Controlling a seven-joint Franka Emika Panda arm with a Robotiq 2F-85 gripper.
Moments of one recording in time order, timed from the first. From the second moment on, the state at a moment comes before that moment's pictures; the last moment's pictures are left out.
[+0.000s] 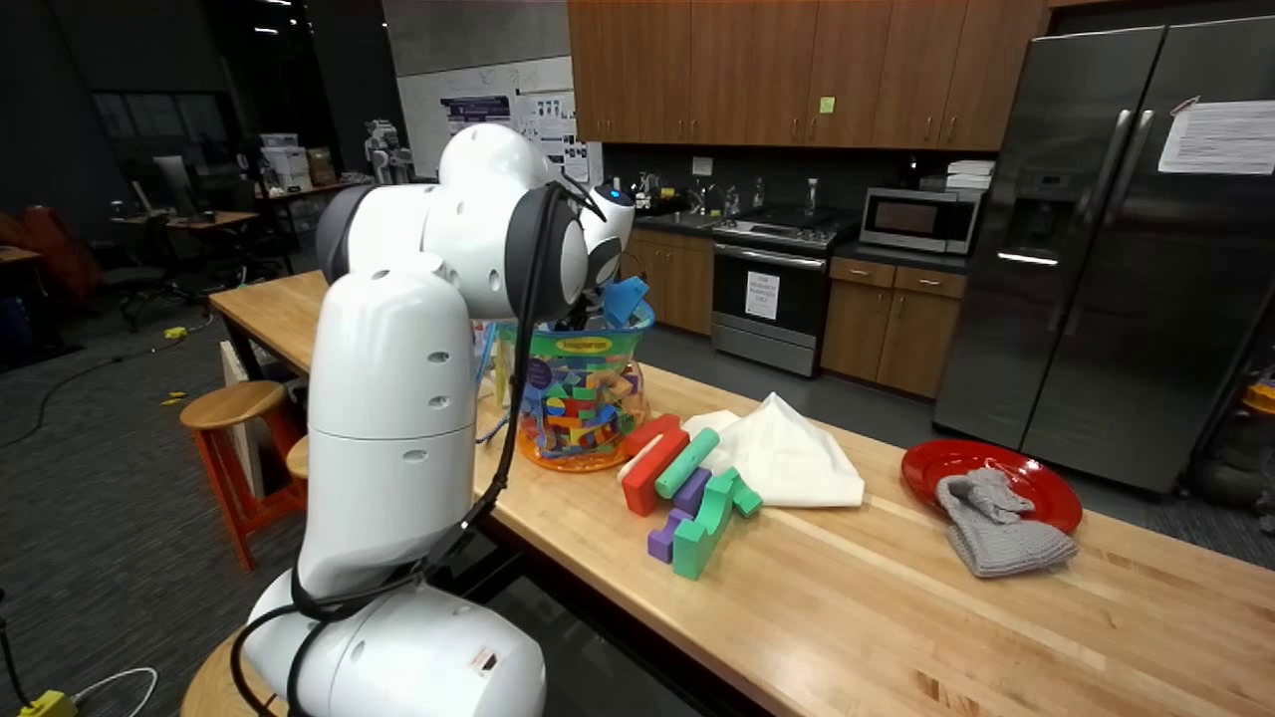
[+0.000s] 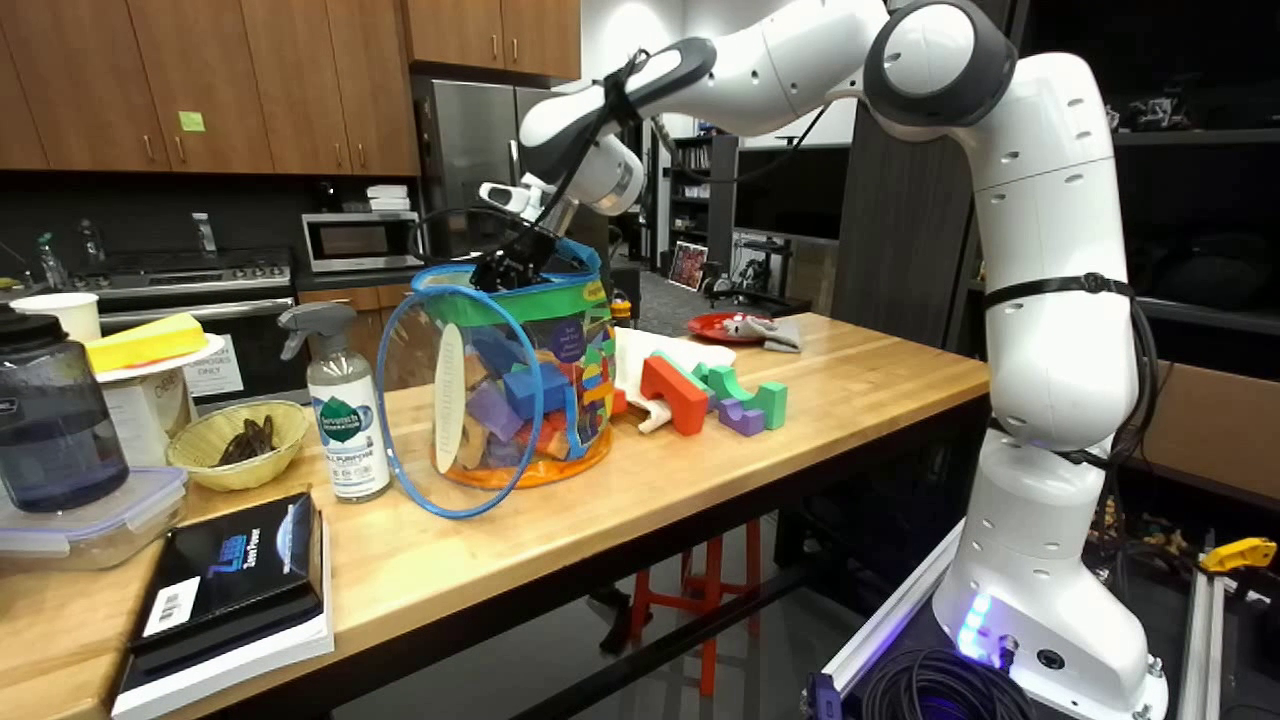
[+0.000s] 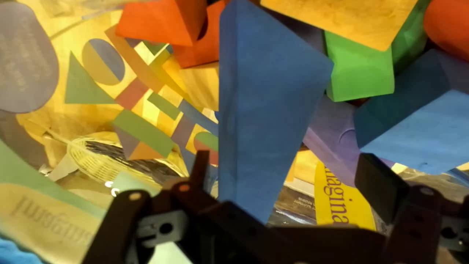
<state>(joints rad) 0.11 0.30 0.26 -1.72 0.42 2.27 -1.64</state>
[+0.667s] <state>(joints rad) 0.12 0.32 0.27 -1.74 0.42 2.32 -1.64</state>
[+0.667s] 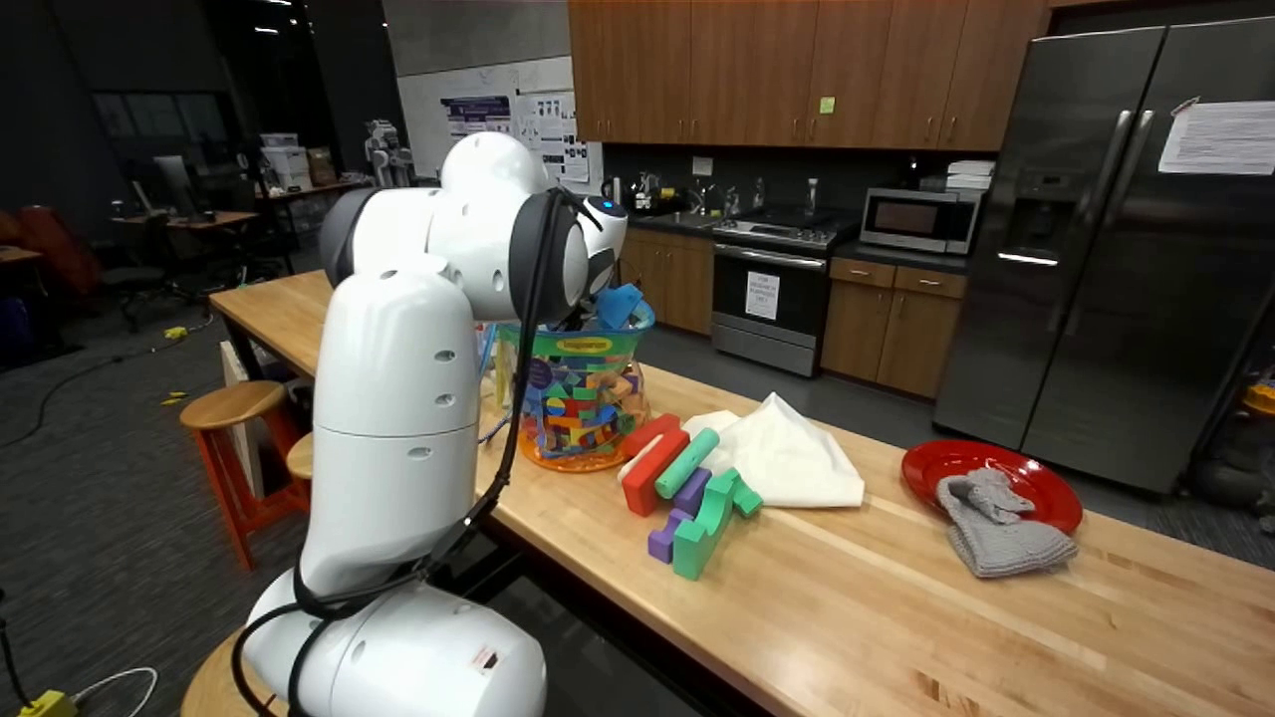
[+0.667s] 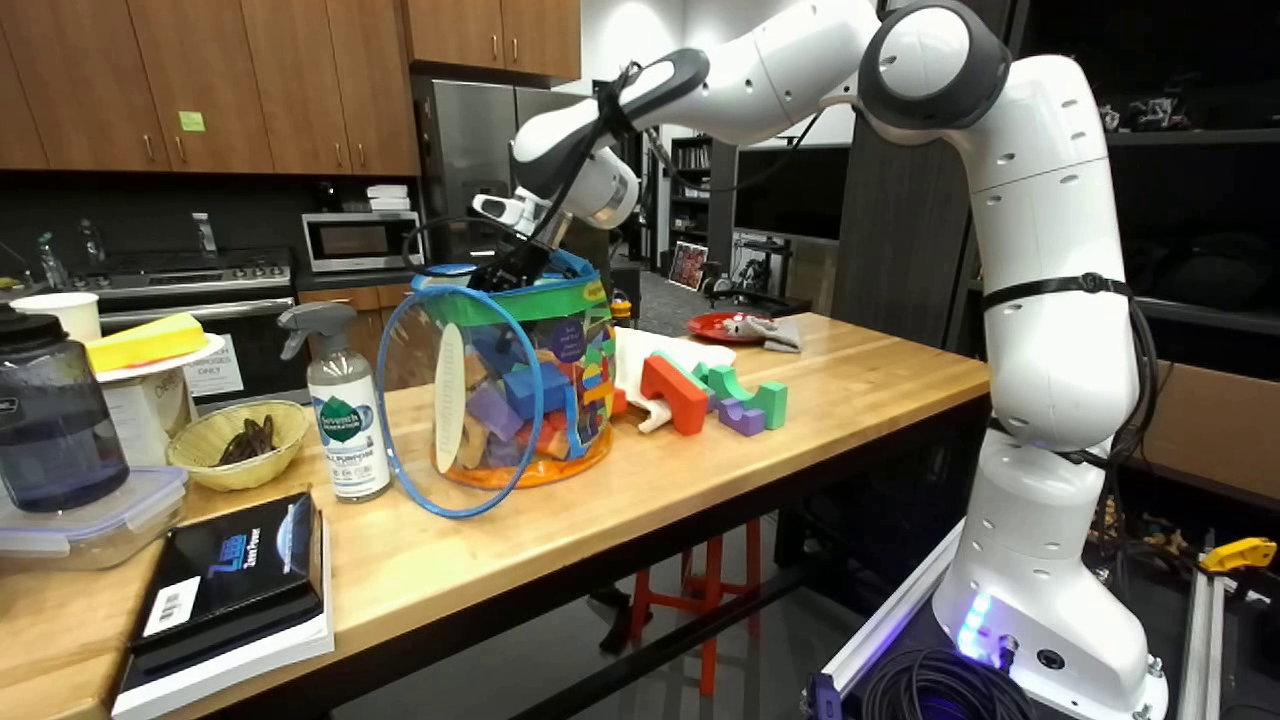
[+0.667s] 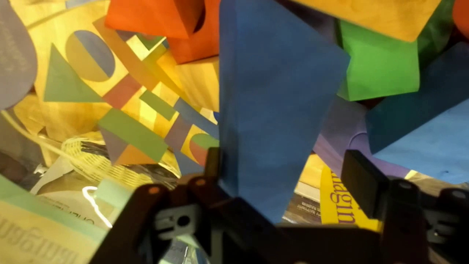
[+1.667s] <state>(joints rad) 0.10 0.31 0.27 -1.74 0.42 2.33 -1.65</state>
